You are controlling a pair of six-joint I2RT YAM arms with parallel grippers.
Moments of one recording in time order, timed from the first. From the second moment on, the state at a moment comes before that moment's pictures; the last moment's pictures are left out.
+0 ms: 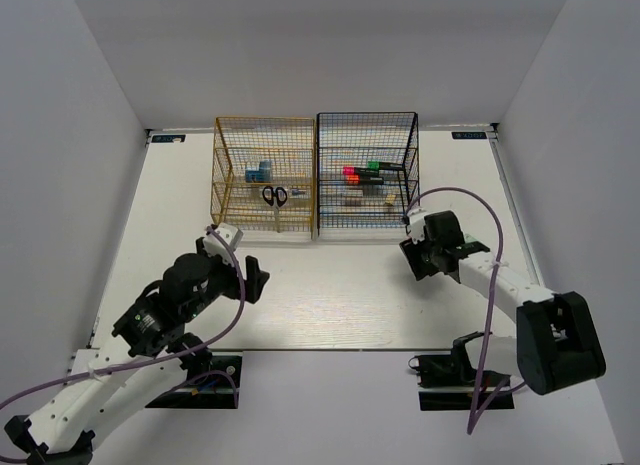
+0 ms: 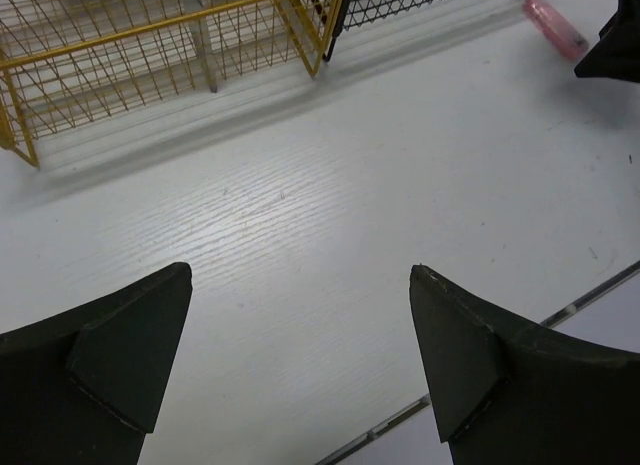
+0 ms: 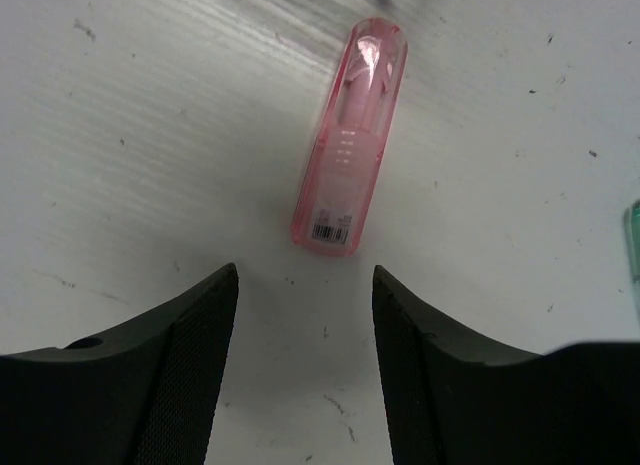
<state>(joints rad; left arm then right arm) -0.73 0.47 0.64 -0.60 -0.16 -0.24 0.32 1.23 0.57 -0.33 -0.01 -0.25</state>
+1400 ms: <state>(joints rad) -0.73 0.39 0.50 -0.60 -0.15 -0.20 0.16 1.40 0.57 -0.06 -0.21 -0.23</state>
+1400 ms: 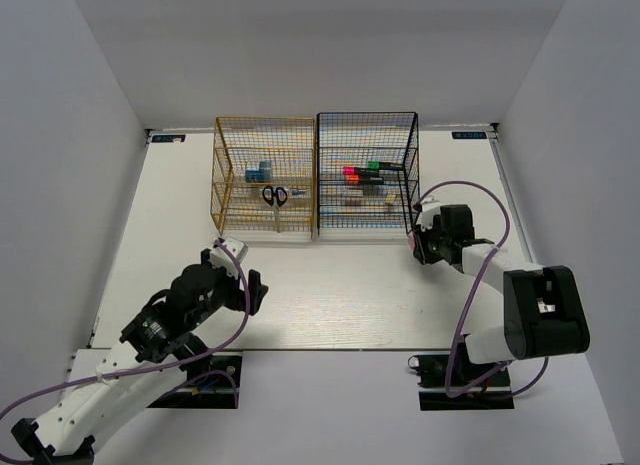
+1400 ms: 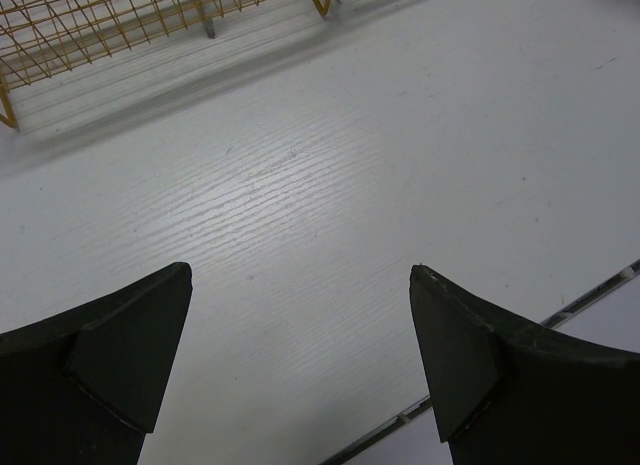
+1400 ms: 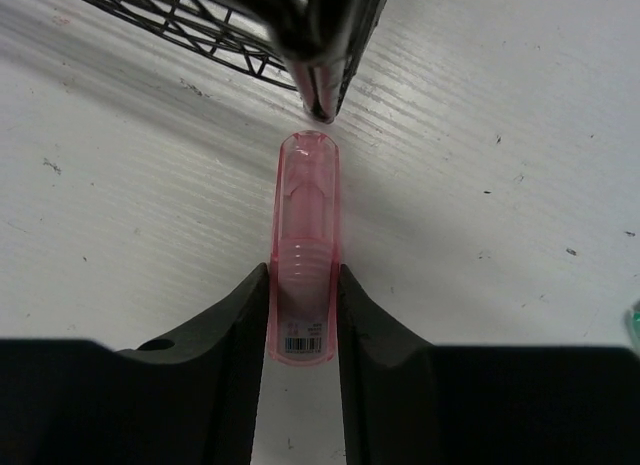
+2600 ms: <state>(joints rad) -0.70 0.41 0.48 -0.58 -0.13 -0.20 0.20 1.29 1.17 -0.60 -0.67 -0.71</state>
